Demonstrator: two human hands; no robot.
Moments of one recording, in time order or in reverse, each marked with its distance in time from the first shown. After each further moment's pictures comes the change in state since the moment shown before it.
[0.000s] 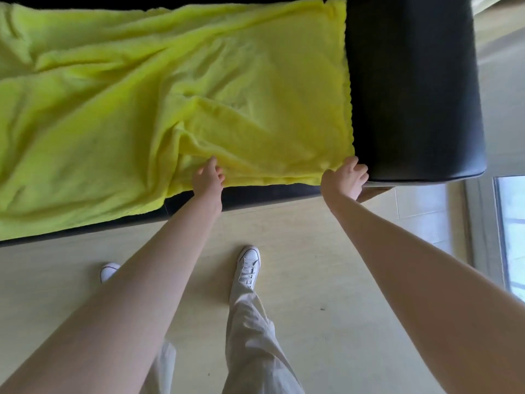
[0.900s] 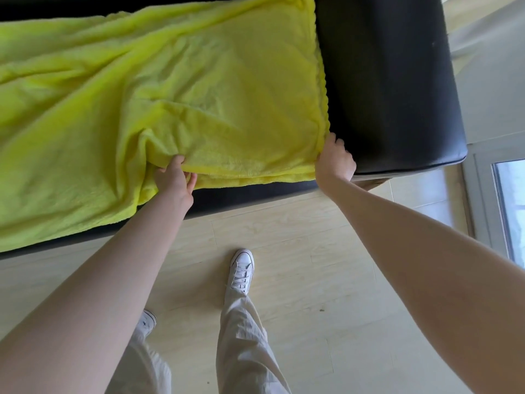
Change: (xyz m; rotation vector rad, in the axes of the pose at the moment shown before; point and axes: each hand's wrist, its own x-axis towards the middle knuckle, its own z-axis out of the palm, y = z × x) left_hand 0.011 0.010 0.014 -0.231 0.175 0.043; right_hand 0.052 0.011 -0.016 -0.329 -0.054 -0.298
